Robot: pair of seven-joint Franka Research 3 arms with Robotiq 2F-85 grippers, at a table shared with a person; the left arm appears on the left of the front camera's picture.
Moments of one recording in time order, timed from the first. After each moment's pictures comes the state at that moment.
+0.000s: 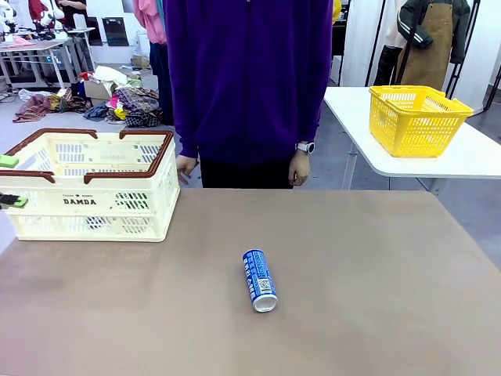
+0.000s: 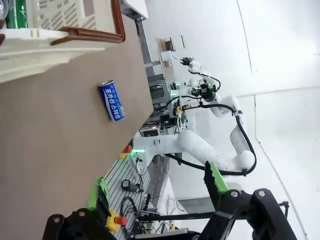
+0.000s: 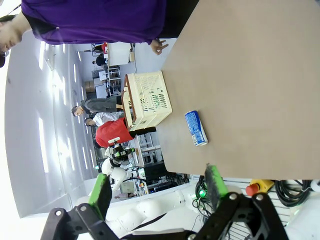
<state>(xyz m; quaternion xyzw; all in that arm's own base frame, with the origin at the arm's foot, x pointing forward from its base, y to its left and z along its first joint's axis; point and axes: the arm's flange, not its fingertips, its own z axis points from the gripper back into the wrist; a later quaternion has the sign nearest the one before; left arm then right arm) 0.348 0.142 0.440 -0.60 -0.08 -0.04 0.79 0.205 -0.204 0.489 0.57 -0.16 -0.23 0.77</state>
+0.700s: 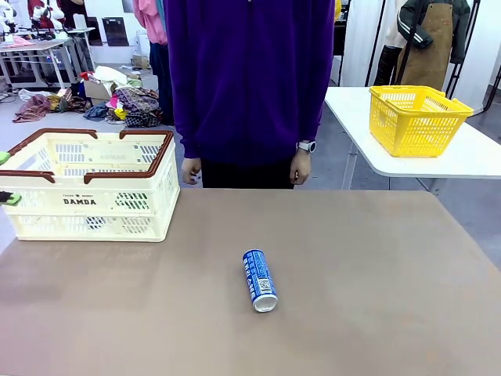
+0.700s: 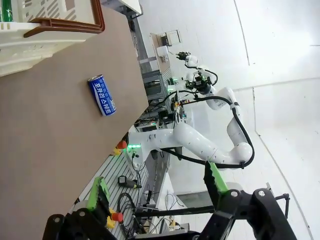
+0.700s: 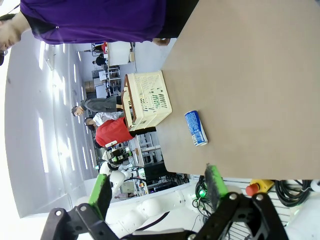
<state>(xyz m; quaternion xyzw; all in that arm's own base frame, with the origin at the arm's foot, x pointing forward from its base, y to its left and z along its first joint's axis) 0.328 0.133 0.460 -0.61 -0.09 -0.06 0.79 0.205 -0.204 0.489 0.57 -0.16 -0.23 0.77</state>
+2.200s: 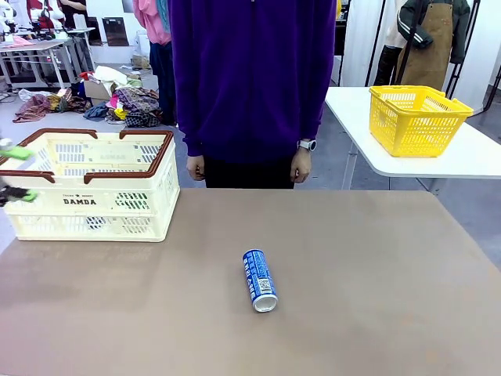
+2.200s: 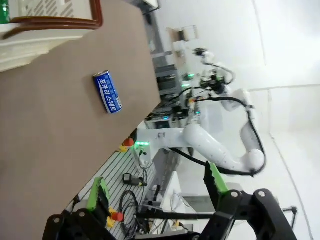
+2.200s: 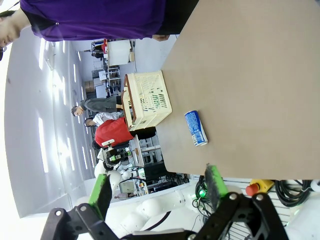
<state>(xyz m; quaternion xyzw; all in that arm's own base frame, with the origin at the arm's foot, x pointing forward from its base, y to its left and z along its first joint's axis) 0.334 0.071 0.490 -0.56 -0.07 -0.05 0.83 0.205 -0.204 0.489 0.57 -0.16 -0.23 0.77</state>
